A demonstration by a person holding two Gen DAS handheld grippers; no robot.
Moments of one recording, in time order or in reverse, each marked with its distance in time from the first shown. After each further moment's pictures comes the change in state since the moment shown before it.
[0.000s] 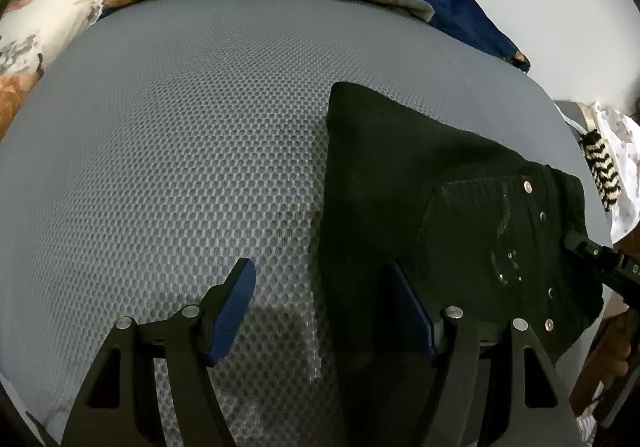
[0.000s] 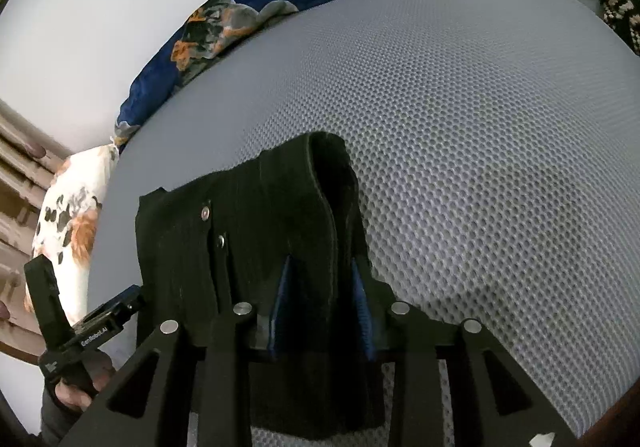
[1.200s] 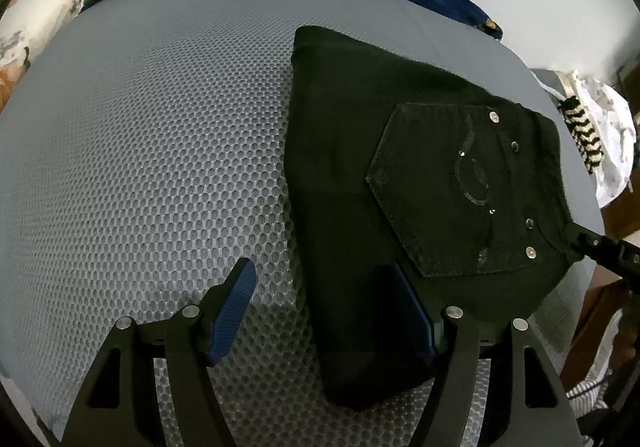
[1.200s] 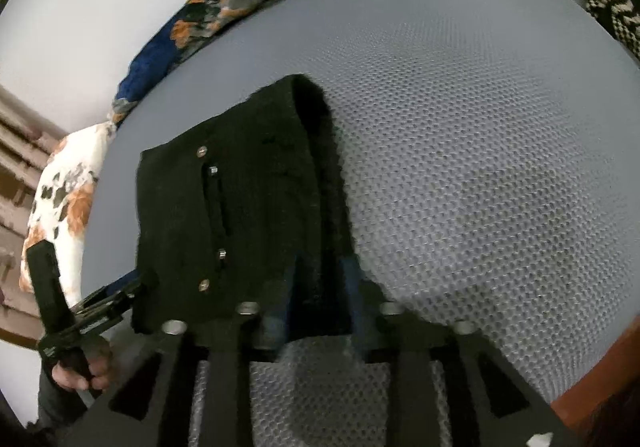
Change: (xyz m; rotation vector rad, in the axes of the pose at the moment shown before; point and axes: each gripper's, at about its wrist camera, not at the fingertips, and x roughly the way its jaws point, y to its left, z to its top) left arm -0.014 -0.013 -0.039 0.062 0.061 -0.065; right arm -0.027 -0.009 -0.039 -0.004 0.049 -0.045
